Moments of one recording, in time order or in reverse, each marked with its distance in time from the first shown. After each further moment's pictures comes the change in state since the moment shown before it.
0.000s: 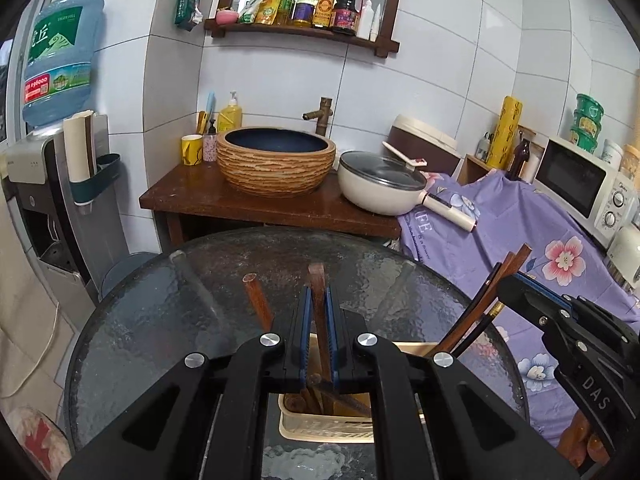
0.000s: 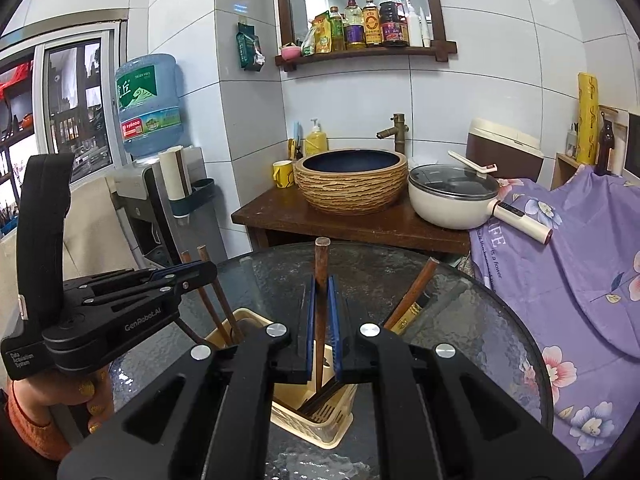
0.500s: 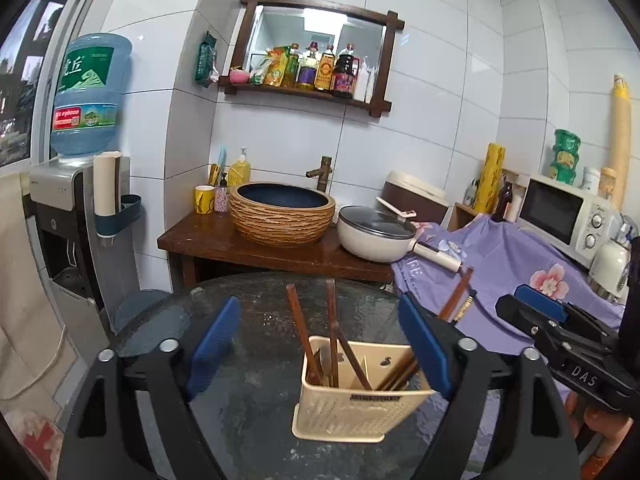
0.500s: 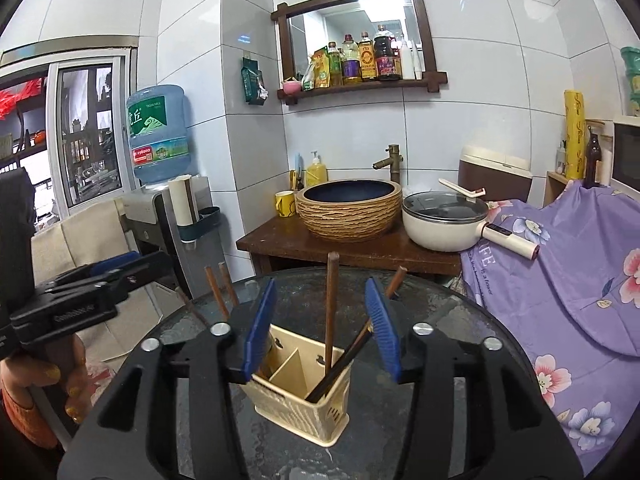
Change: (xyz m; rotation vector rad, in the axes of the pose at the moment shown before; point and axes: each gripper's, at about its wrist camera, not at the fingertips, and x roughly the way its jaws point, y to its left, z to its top) left arm -0.090 0.013 -0.027 -0.006 -0.211 -0.015; right arm -0.058 -0.002 -0.010 -0.004 -0.117 0.001
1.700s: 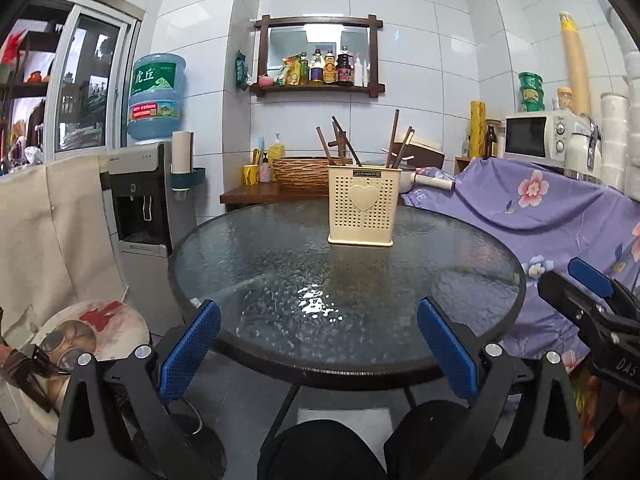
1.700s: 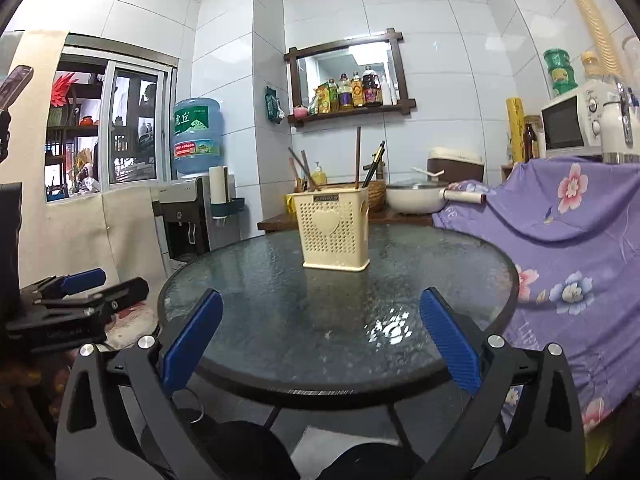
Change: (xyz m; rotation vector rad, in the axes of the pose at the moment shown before) left arm -0.236 -0.026 -0.270 0.132 -0.039 0.152; right arm -0.261 0.088 -0.300 0.019 -0.167 -0.039
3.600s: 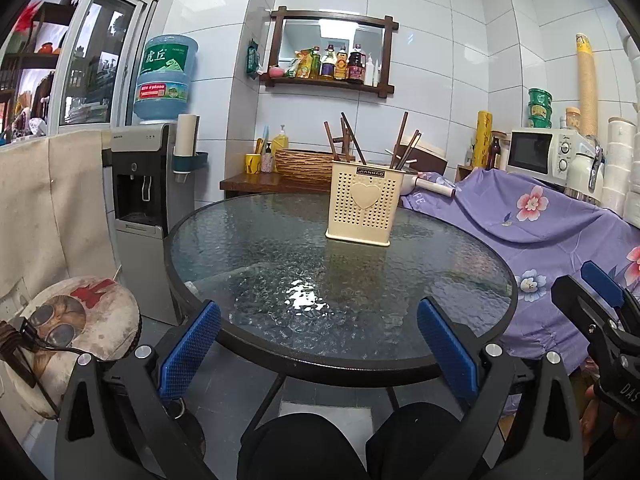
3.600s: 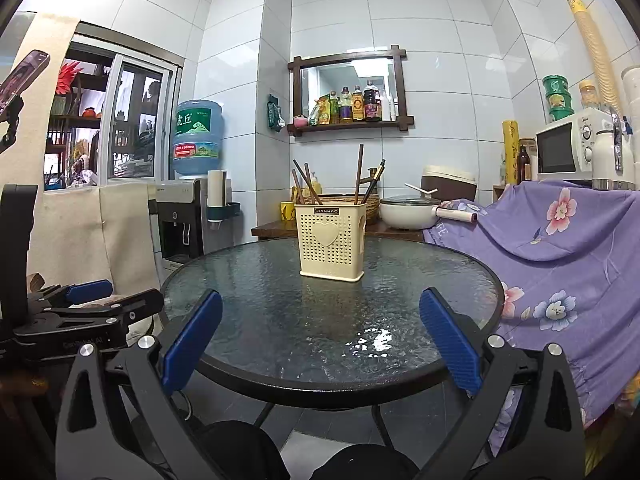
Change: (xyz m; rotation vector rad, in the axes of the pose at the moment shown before) left arm 0.000 0.015 -0.003 -0.095 0.021 -0.027; right arm -0.019 0.019 0.012 -0.072 -0.046 -0.046
